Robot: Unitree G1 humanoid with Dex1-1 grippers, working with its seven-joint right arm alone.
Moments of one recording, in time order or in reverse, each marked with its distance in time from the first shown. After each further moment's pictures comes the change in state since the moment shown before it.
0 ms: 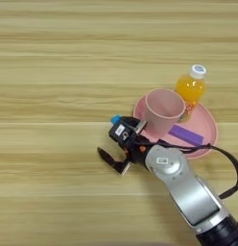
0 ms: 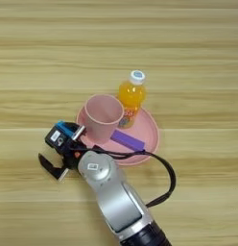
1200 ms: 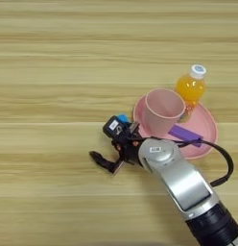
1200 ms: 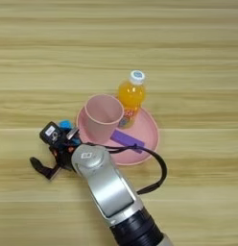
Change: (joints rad) arm -0.078 0.067 -0.019 0.022 0.128 0.244 0.090
